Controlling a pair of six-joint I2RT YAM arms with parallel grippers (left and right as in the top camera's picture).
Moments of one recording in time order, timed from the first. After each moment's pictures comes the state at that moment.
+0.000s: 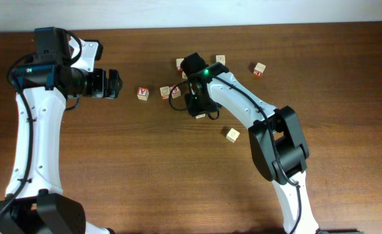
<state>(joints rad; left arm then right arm) 0.10 1.69 1.67 -1.06 0.26 0.18 0.51 2.30 1.87 -1.00 -0.05 0.29</state>
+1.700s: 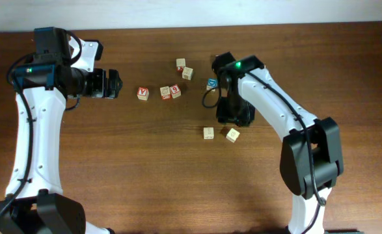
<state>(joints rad) 0.10 1.69 1.67 -1.06 0.26 0.18 0.40 2.07 1.69 -1.29 -0.02 0.61</state>
